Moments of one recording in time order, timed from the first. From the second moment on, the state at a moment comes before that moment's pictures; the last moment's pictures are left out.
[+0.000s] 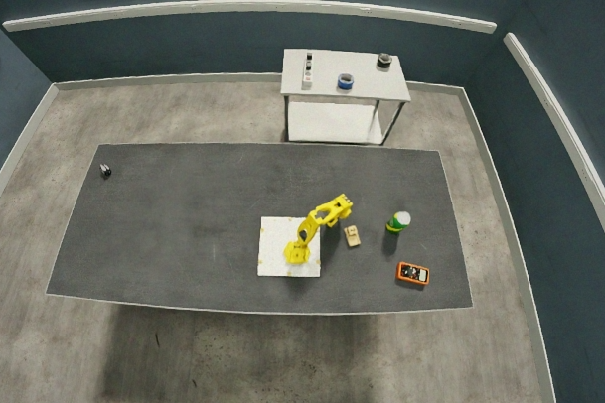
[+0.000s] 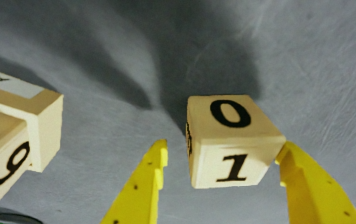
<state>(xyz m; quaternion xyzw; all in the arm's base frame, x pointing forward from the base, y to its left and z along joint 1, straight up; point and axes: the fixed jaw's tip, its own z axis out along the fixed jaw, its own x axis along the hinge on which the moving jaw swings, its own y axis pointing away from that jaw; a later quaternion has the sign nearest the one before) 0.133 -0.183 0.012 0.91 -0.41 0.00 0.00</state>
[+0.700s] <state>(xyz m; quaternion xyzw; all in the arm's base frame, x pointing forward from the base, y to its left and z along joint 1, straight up) 0.138 -0.179 0.012 0.91 -0.40 0.00 0.00</state>
